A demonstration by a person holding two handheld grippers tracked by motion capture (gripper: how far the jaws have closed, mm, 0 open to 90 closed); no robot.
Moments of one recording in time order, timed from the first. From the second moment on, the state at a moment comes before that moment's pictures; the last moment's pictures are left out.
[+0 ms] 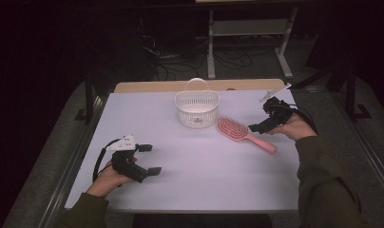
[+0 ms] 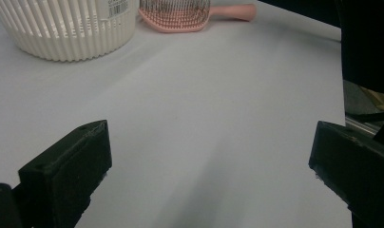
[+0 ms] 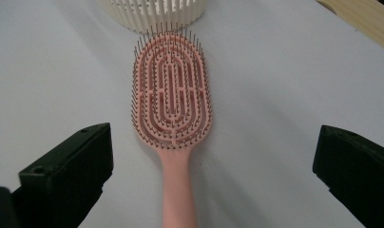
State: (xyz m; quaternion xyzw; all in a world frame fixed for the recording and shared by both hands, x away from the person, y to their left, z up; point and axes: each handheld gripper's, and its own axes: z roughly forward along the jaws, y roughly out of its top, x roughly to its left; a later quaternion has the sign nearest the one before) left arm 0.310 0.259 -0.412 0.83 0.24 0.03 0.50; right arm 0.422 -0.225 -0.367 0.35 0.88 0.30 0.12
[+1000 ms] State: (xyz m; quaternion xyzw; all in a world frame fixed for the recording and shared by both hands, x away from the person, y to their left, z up) left arm 0.310 0.260 -0.412 0.83 0.24 0.03 0.50; right arm 0.428 -0.217 -0.387 0.35 0.90 0.24 0.10
